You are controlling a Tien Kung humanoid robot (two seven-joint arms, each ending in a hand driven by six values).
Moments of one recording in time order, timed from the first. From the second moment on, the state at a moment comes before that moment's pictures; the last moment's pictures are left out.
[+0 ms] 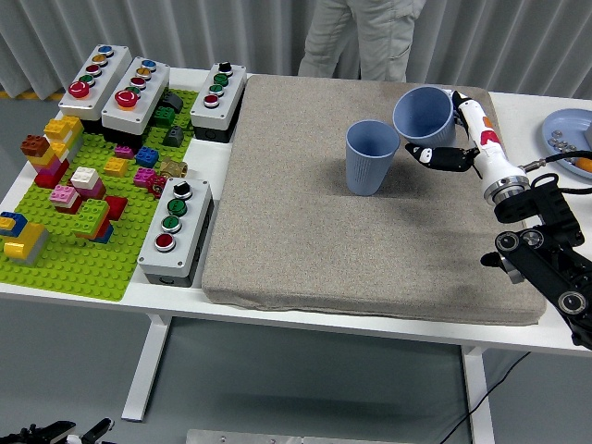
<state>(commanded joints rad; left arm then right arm) -0.22 0.10 -0.72 -0.18 0.71 -0.08 0.26 0.68 -0.20 0.80 1.05 -1.32 -0.43 0.04</state>
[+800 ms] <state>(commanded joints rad) -0.23 0.10 -0.73 -0.18 0.72 -0.08 0.26 0.73 -0.19 0.76 1.02 -1.46 -0.45 0.06</state>
